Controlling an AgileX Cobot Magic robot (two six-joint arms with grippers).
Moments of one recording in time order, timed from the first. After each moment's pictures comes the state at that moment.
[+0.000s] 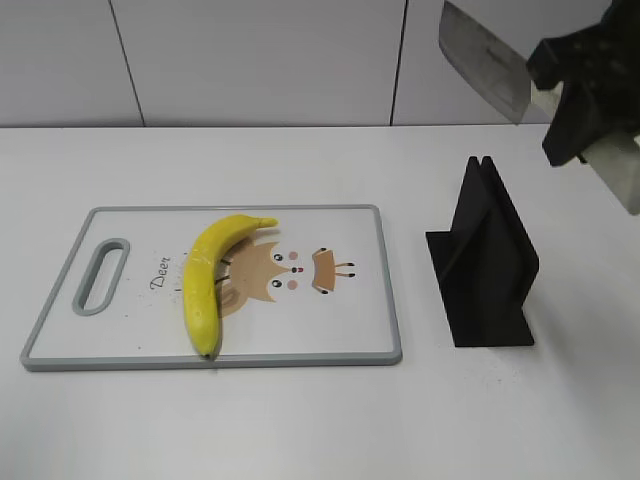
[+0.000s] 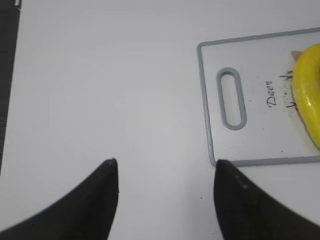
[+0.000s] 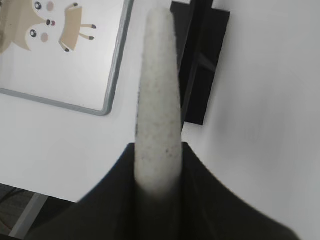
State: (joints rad) left arm -0.09 0.94 -1.10 0.04 1.17 0.13; right arm 0.36 1.47 -1.33 0.07 1.16 0.15
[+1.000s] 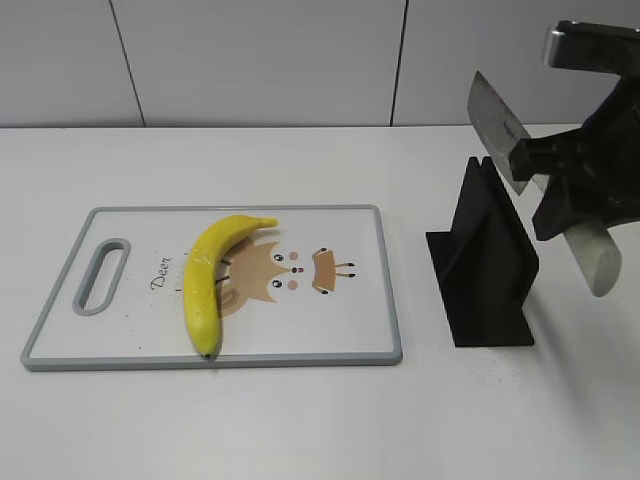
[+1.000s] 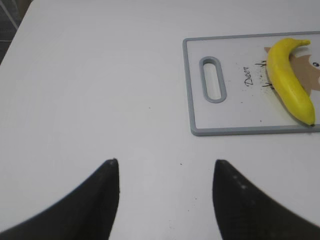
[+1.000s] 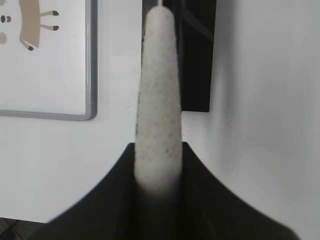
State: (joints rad) left arm -0.09 0.12 -0.58 -0.02 1.15 0.09; right arm 0.36 1.44 -1.04 0.05 0.92 0.32
